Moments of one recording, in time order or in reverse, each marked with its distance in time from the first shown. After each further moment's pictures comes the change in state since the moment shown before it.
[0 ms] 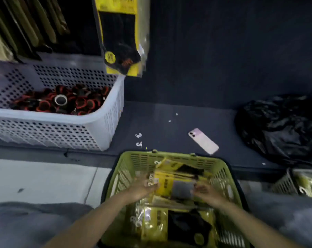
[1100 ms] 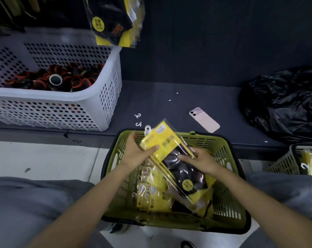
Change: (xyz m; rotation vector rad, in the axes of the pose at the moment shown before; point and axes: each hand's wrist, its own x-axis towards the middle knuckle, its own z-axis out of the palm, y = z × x) left_hand -0.019 0.046 -0.015 -0.249 0.417 0.025; right_hand 0.001 -0.043 -0.002 0.092 -0.079 -0.308
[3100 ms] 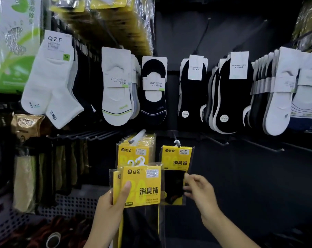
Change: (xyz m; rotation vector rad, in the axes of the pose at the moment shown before) left_hand 0.023 0.265 -0.168 -0.415 0.340 0.714; right_hand 0.082 -0.341 -0.099 0.489 0.578 -0.443
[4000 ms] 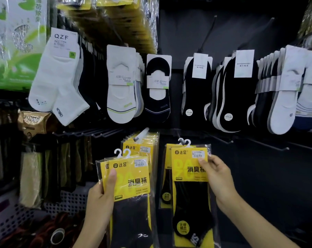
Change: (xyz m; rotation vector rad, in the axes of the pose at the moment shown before) left_hand 0.011 0.002 -0.024 0.016 0.125 0.063; right_hand -0.008 -0.050 -0.011 0.054 -0.024 -0.201
